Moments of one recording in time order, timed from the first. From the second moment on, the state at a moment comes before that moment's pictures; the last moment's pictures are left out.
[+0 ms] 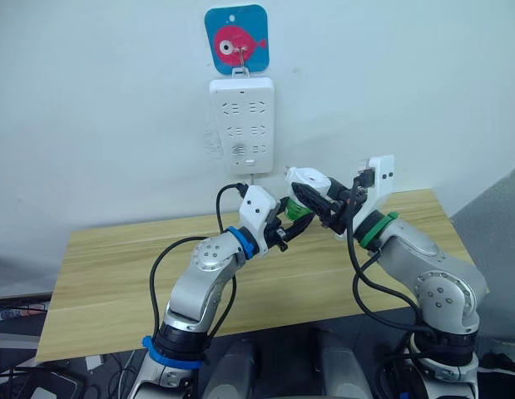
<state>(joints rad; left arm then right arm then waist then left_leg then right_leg) -0.32 0.13 -0.20 -0.27 -0.20 0.45 -0.56 -0.38 -0.15 -0.11 -0.61 0.75 1.02 0.13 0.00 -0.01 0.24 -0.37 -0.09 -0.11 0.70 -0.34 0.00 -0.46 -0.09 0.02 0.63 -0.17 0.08</state>
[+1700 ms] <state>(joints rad) -0.71 0.40 0.04 0.25 -0.31 0.15 -0.91 -0.41 -0.37 -0.07 -0.55 0.63 0.81 0.33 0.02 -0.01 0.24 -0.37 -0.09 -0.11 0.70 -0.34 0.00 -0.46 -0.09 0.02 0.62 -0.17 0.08</state>
